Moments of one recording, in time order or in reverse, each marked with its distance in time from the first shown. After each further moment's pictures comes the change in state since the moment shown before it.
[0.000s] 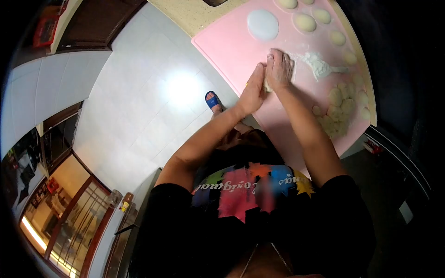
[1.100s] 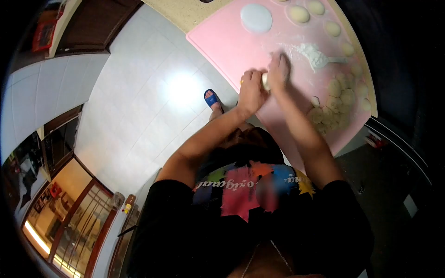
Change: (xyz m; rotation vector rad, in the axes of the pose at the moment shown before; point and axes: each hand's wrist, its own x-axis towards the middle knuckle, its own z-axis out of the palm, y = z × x) left_hand -0.018 0.009 0.012 0.220 0.131 -0.176; right_hand -0.025 -0.016 -0.004 0.615 -0.163 0.545
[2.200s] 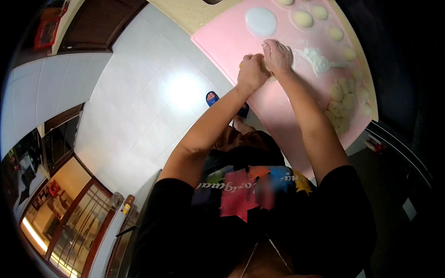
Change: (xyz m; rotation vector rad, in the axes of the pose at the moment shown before) left_hand 0.066 -0.007 -0.009 0.093 -0.079 -0.101; right_hand 0.065 -0.009 -0.006 -0.636 -0.043 -0.529
